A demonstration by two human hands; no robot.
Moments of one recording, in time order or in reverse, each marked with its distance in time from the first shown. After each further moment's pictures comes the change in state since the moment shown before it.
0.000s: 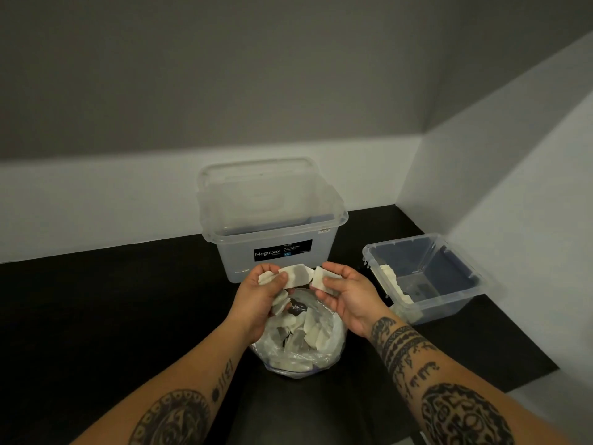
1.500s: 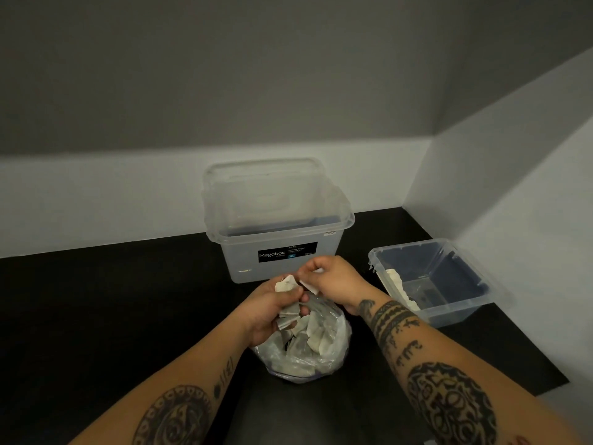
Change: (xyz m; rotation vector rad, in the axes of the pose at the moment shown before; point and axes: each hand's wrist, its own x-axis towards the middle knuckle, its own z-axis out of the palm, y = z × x) left_hand 0.005 0.003 -0.003 0.113 -0.286 -0.210; right_hand 0.016 -0.025 0.036 -0.877 -0.132 -0.128
